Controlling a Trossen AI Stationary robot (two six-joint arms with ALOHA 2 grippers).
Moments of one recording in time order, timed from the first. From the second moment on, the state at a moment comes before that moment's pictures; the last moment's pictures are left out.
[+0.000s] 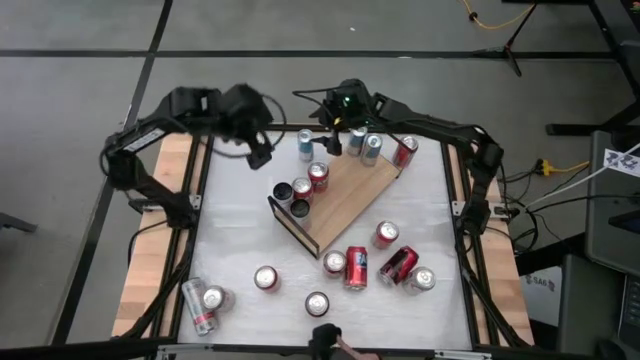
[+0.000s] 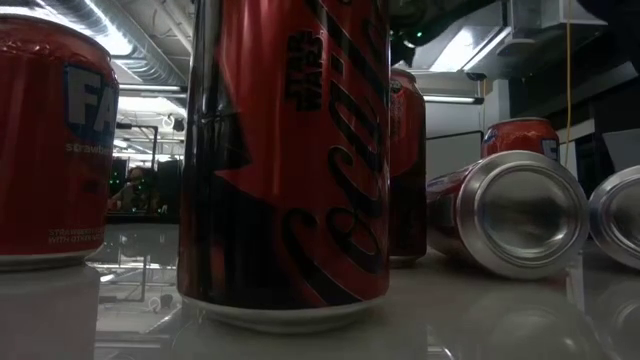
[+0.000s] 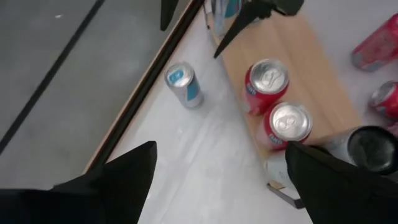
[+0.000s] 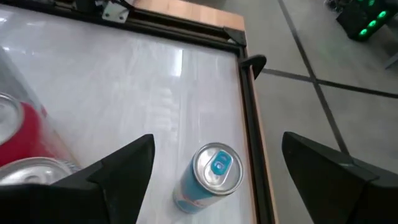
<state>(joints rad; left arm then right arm) 0.29 1.46 1.91 -1.42 -0.24 -0.15 -0.49 1.89 1.66 -0.34 -0.33 -0.51</state>
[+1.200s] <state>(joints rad) 0.08 1.24 1.10 -0.71 -0.32 -0.44 -0.52 2.05 1.66 -0.23 -0.38 -0.50</state>
